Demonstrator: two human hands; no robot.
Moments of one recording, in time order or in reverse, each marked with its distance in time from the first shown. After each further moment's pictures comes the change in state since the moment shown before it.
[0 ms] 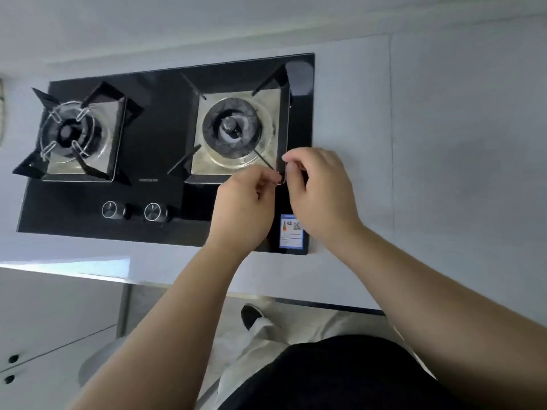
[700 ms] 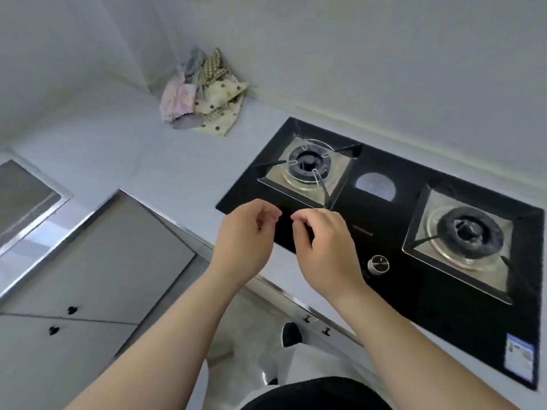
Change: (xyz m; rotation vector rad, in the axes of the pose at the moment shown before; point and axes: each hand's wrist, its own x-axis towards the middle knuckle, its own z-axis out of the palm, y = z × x) left_hand -0.087 -0.308 -0.342 -0.180 0.416 -0.134; right_hand -0.071 -0.323 0.305 -0.052 -0.294 -0.357
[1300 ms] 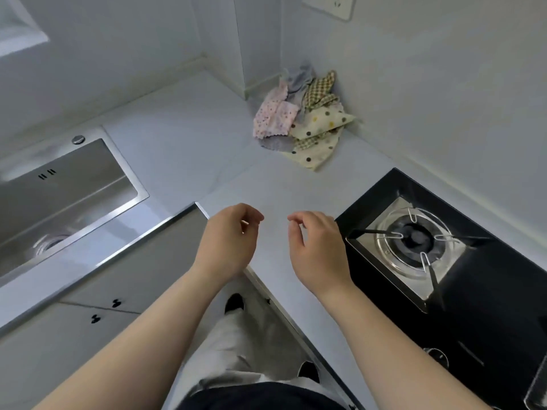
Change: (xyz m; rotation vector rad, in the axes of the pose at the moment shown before) left_hand 0.124 -0.146 -0.148 0.057 0.232 -0.285; right_hand 0.164 -0.100 0.179 0.005 -0.284 -0.122
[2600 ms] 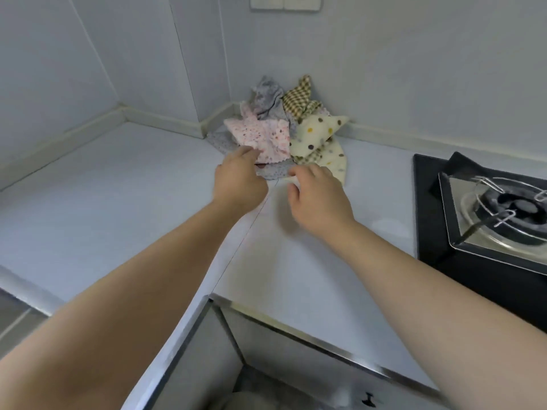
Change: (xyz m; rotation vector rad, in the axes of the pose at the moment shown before) left_hand 0.358 -0.123 0.064 0.220 -0.063 0.669; right_hand 0.228 0.025 0.191 -0.468 0.322 0.115
